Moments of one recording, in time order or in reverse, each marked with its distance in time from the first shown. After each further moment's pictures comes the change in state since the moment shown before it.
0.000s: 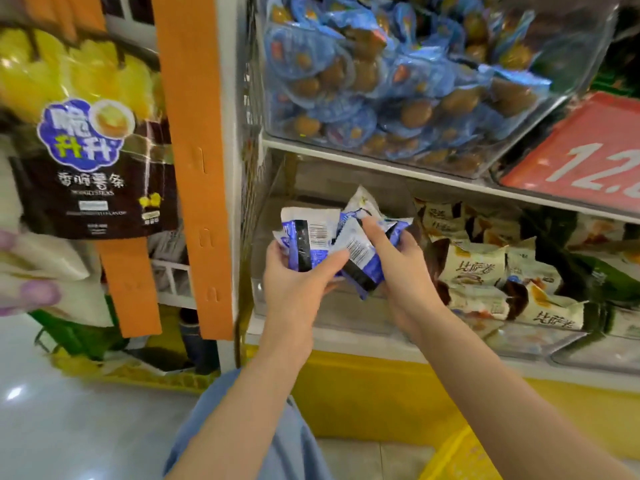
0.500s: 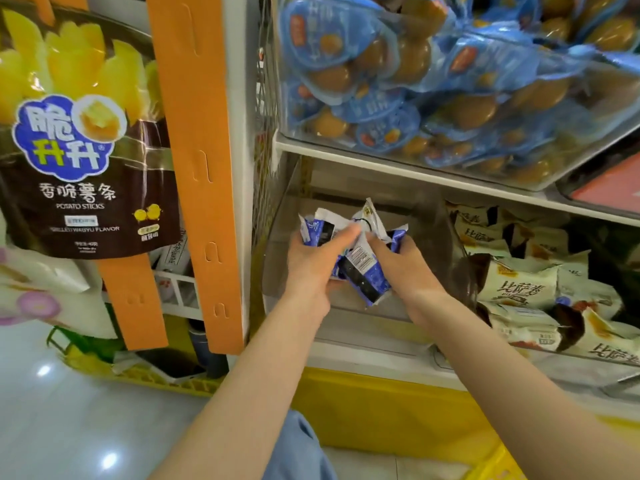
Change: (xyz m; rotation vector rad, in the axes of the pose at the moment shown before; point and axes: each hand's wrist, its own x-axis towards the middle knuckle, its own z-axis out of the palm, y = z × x) left_hand 0.080 -0.008 0.010 0.065 0.057 -0.280; right_hand 0.063 0.022 0.016 -0.284 -0.067 0.086
